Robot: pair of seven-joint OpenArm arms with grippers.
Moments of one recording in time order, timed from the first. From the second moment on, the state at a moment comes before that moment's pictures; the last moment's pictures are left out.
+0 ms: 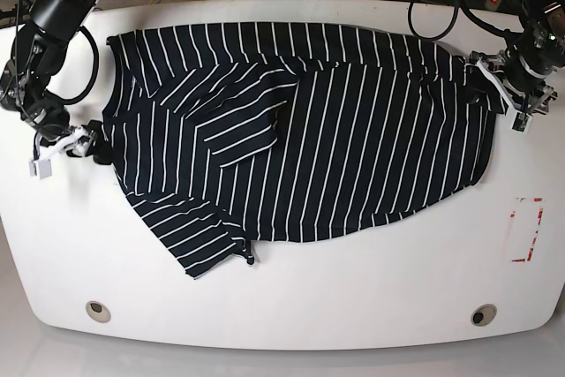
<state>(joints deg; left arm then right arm) 14.3 -16.2 -34.9 103.1 -22.6 -42.8 56.3 9.8 25.3 34.6 62.8 42.6 39.1 -58.4</state>
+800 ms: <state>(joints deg) 19.5 -16.2 -35.8 99.2 -16.2 -43.0 55.8 23.7 17.6 30.7 43.6 16.2 41.3 -42.4</state>
